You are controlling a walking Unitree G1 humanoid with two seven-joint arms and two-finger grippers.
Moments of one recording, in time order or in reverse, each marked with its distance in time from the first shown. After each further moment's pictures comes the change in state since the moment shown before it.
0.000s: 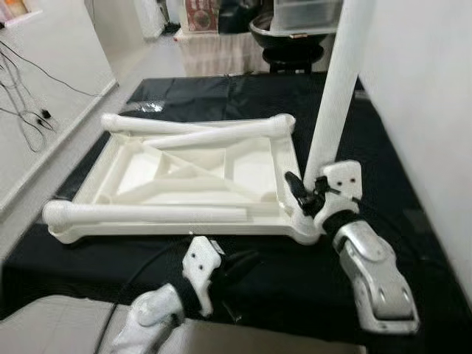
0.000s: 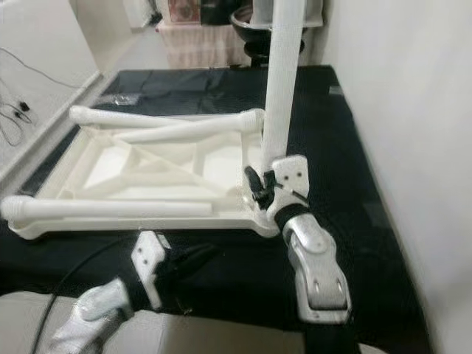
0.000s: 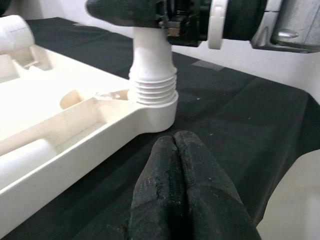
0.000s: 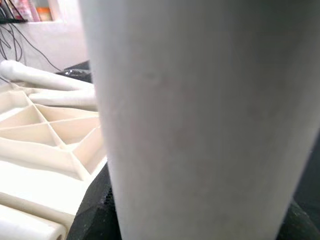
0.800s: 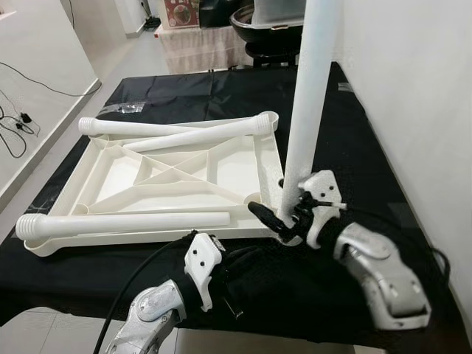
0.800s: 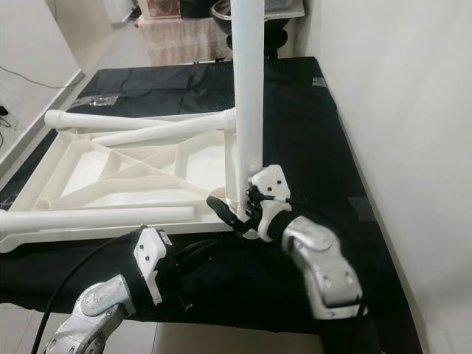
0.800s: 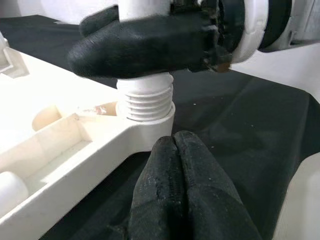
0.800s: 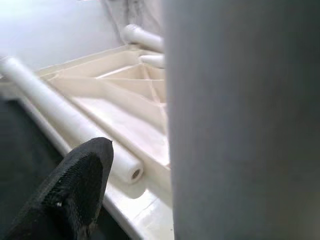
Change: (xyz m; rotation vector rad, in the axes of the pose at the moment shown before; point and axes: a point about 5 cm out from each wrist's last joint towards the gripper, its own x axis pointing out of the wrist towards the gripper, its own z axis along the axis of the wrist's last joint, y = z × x) left arm 0.001 0.002 0.000 0.013 0.004 -0.002; right arm -0.005 0.007 0.003 -0.026 0.026 0.591
